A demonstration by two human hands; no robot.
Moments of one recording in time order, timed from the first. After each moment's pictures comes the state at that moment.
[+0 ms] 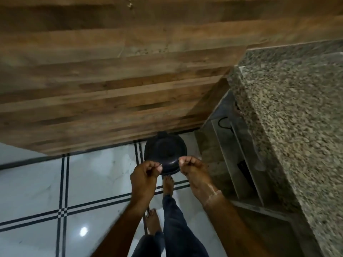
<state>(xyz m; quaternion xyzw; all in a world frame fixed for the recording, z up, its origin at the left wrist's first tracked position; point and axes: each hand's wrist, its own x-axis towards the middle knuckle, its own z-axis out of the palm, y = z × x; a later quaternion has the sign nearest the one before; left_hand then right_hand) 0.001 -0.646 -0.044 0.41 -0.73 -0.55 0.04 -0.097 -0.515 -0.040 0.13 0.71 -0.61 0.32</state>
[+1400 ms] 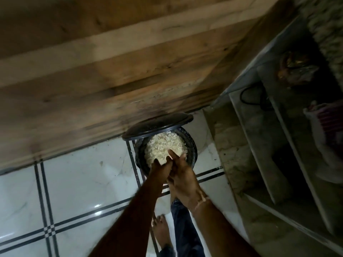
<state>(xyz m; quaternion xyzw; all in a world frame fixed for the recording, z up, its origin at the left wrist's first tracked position) -0.166 -0.672 -0.357 0.57 -0.52 -0.57 -0.26 -0.175 -0.584 -0.311 0.31 0.51 -0.66 0.45</state>
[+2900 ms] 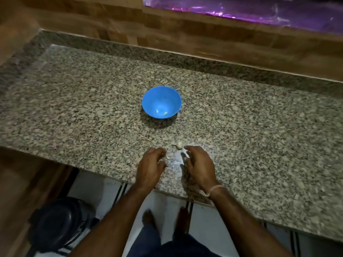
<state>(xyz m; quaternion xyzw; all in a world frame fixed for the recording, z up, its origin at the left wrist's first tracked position) -0.012 -0.072 0.017 -0.27 -0.89 -0.33 -0.16 0.101 0.089 0.015 0.28 0.89 -0.34 -0.08</state>
